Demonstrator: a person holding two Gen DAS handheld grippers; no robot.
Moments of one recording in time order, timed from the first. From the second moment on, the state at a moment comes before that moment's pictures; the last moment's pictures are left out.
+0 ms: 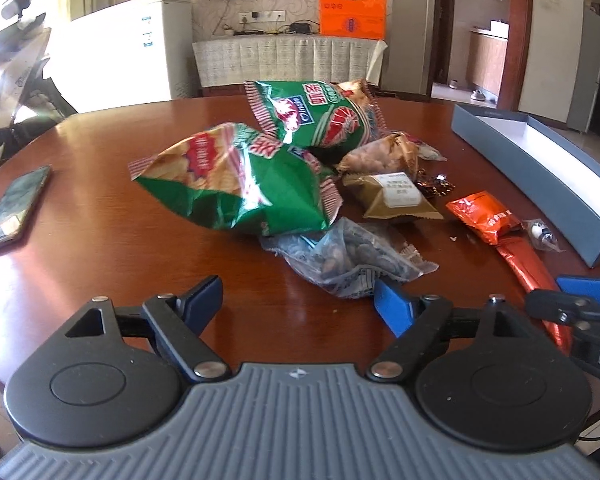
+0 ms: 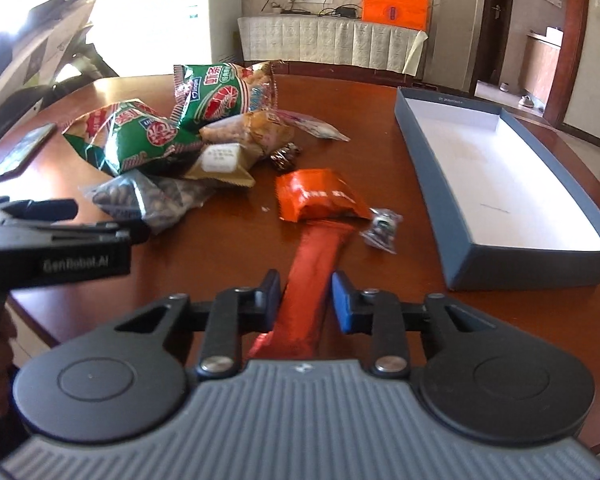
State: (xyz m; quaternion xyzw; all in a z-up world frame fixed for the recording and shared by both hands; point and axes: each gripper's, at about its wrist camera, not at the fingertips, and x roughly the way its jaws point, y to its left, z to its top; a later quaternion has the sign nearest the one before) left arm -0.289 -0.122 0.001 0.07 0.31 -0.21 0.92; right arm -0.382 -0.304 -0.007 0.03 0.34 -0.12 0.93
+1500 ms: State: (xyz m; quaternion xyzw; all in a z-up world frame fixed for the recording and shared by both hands) left arm -0.310 -0.140 0.009 0.07 0.28 -0.29 0.91; right arm -0.412 -0.298 0.014 0.02 0.28 -0.07 0.96
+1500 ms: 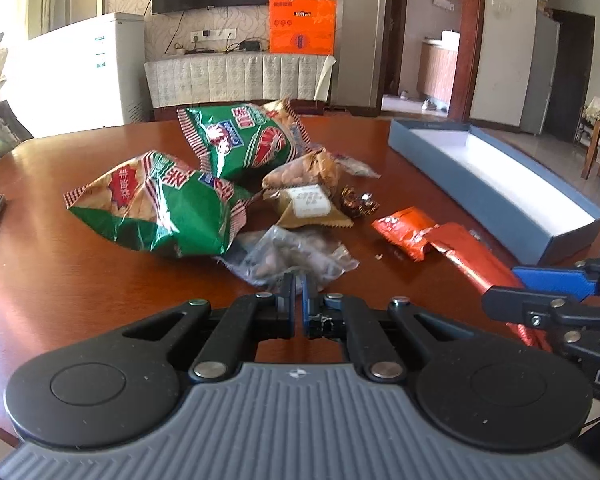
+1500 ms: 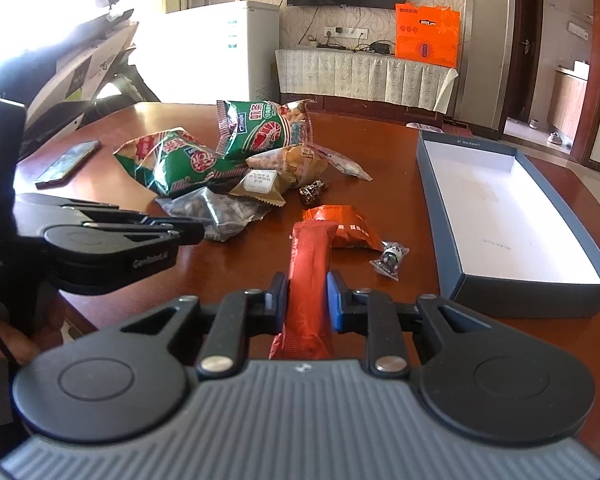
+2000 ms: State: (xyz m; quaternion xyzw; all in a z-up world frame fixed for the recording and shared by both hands) left arm -0.310 -0.146 0.030 0.07 0.24 -0.28 0.93; right arm -0.416 -0.303 0.029 0.01 0.24 -0.07 0.97
